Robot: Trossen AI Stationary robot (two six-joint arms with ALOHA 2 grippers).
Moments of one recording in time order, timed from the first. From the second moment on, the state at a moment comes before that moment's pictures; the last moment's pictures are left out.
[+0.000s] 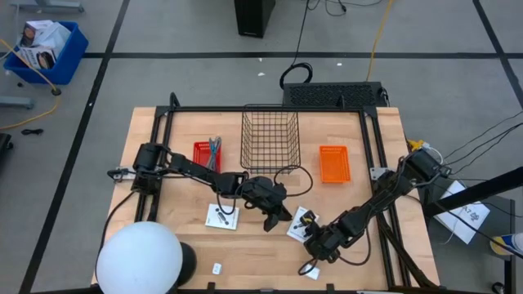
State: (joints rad) left arm -0.15 1.99 1.19 0.37 0.31 -0.54; right arm 0.66 1.74 0.89 -0.34 0.21 -0.01
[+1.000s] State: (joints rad) left arm -0.24 1.82 1.20 0.37 0.30 -0.39; right arm 0.64 1.55 0.91 -0.37 0.33 0.19
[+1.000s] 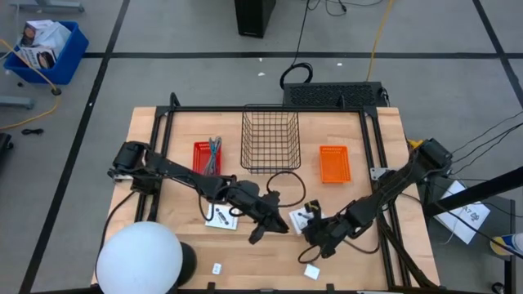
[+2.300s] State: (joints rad) left arm -0.26 1.80 1.19 0.31 0.23 -0.39; right arm 0.15 1.11 0.88 -0.89 0.73 1.19
